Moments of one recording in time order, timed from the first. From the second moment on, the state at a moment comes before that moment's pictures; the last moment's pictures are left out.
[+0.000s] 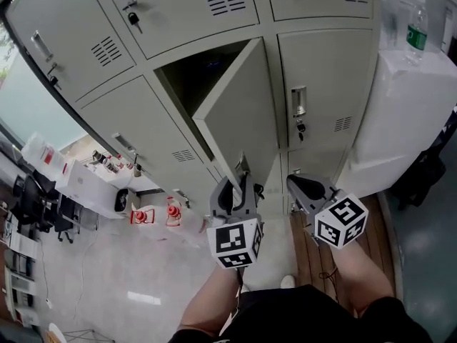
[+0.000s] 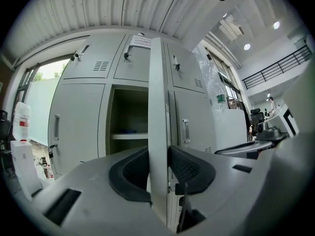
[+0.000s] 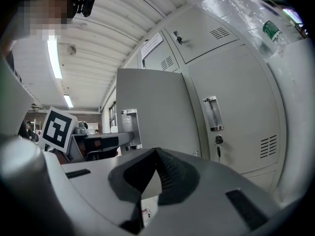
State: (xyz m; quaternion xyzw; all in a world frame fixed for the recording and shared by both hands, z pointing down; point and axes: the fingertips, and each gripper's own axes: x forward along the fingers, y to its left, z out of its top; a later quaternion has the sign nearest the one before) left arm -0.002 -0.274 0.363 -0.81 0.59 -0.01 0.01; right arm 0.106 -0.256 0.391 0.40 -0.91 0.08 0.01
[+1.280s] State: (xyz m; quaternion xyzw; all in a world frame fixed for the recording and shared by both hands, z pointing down) left arm -0.096 -0.350 0.366 -0.73 0.68 -0.03 0.02; right arm 0.037 -0.319 0.375 0.36 -0.93 0.06 0.01
